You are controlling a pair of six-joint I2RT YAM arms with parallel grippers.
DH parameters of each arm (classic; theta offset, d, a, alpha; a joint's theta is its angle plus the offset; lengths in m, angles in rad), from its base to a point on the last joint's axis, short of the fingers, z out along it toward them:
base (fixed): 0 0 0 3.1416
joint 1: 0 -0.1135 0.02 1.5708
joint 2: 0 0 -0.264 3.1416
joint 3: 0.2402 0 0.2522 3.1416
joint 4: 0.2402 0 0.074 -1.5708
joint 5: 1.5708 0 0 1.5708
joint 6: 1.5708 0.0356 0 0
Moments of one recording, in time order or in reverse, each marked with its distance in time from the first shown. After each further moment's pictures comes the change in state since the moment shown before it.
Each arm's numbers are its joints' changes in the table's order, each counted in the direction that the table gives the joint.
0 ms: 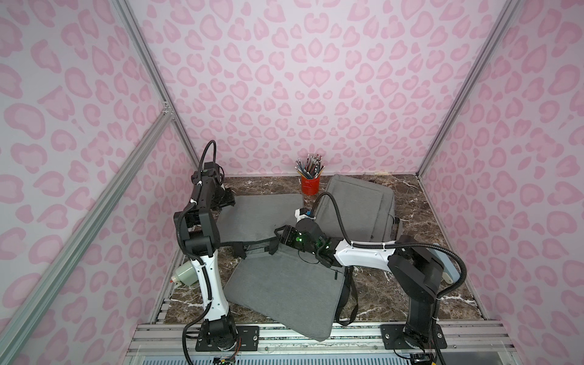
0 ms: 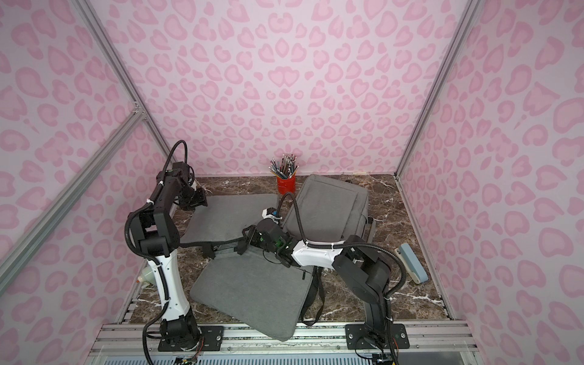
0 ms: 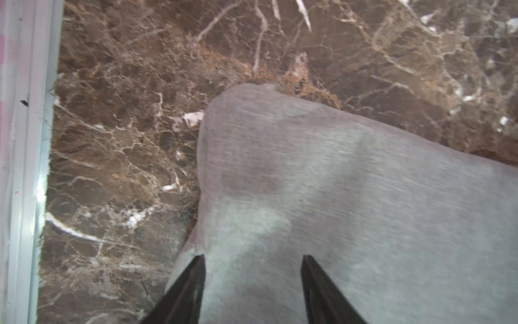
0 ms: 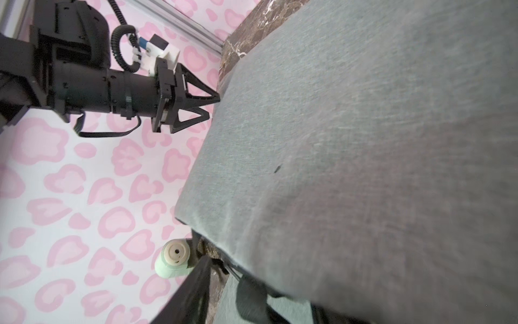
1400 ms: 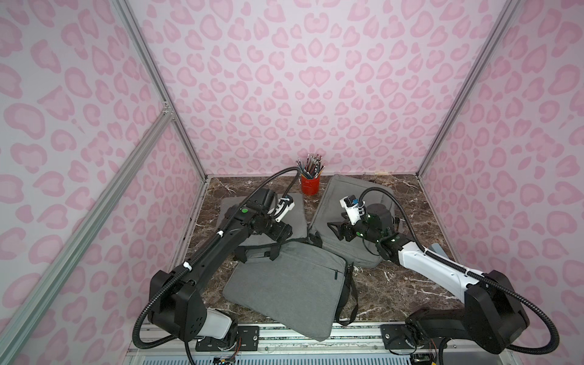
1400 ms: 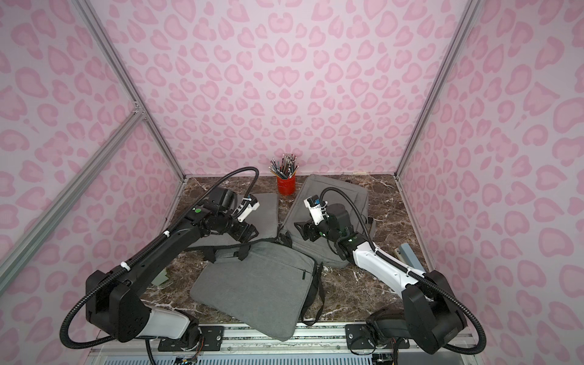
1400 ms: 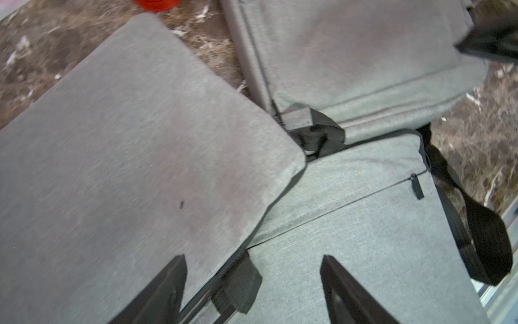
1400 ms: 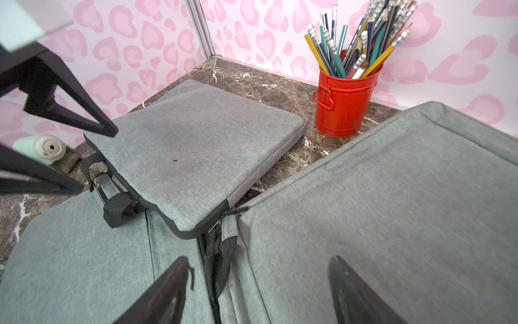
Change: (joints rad) left arm 0.629 -0.857 -0.862 -0.293 0.150 0.423; right arm 0.472 -0.529 -0.370 0.163 -0.323 -1.048
